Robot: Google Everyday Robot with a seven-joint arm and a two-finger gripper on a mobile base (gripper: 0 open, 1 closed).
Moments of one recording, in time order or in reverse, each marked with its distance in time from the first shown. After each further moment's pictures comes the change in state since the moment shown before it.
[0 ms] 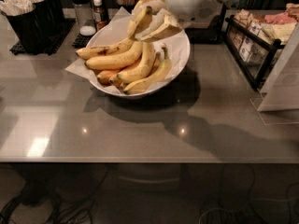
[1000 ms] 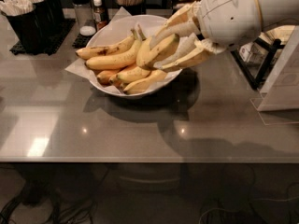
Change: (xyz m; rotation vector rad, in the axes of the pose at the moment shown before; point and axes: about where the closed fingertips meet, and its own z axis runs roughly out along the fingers) arm -0.017 0.062 -0.043 -0.012 -0.252 0.101
